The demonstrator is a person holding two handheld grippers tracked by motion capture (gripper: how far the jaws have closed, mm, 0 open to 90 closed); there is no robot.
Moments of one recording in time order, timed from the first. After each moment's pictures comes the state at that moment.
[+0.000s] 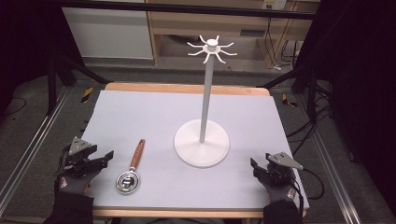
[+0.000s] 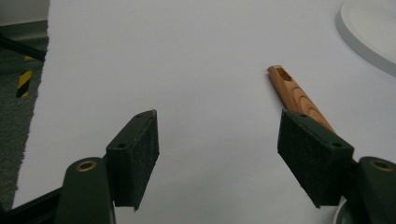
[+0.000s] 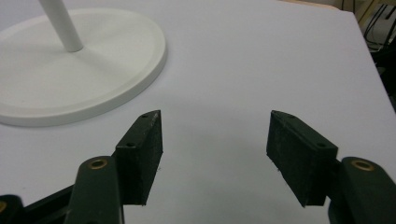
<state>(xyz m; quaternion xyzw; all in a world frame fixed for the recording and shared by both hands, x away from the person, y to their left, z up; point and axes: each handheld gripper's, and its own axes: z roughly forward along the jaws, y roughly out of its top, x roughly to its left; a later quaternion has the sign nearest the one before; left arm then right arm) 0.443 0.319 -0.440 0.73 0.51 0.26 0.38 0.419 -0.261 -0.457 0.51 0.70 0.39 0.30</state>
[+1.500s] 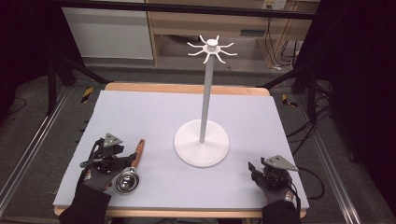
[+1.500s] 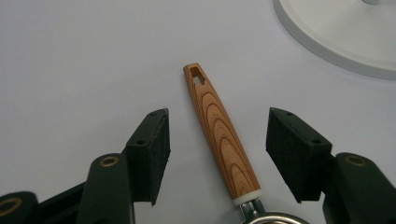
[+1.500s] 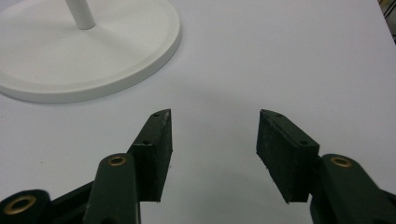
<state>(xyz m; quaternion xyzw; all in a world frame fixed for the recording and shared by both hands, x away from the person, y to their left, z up) 0.461 0.244 -0.431 0.79 0.48 0.20 0.33 0.412 -0.255 -0.463 0.51 0.72 0.38 0.29</state>
